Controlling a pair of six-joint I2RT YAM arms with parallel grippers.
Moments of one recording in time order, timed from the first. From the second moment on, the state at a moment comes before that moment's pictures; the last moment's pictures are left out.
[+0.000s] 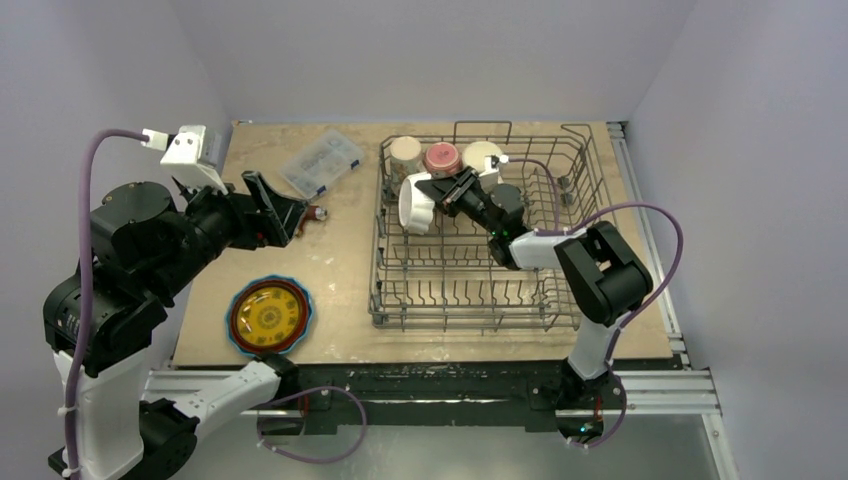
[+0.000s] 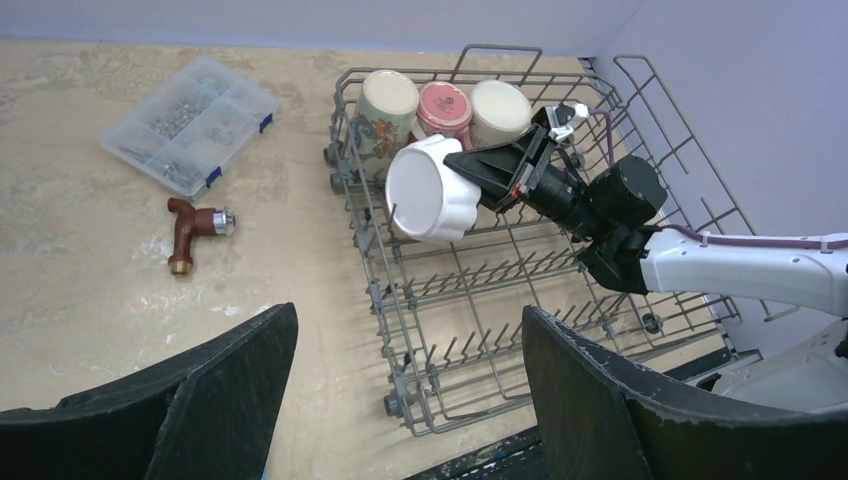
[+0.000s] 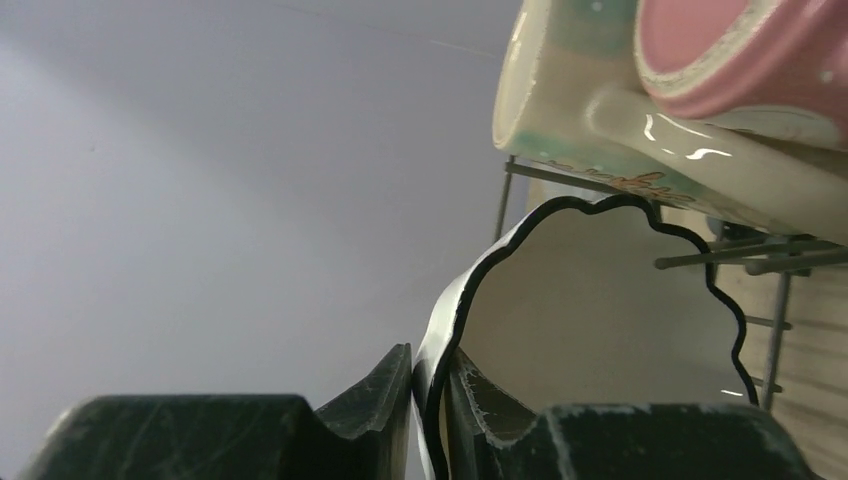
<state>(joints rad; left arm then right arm) -0.50 0.95 1.87 -1.19 -0.12 -0.38 0.51 1.82 0.86 1.07 -0.30 1.42</state>
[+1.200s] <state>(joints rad) -0.50 0.97 1.86 -1.19 -0.10 -0.39 0.53 1.76 1.40 -0.20 -0.20 0.79</state>
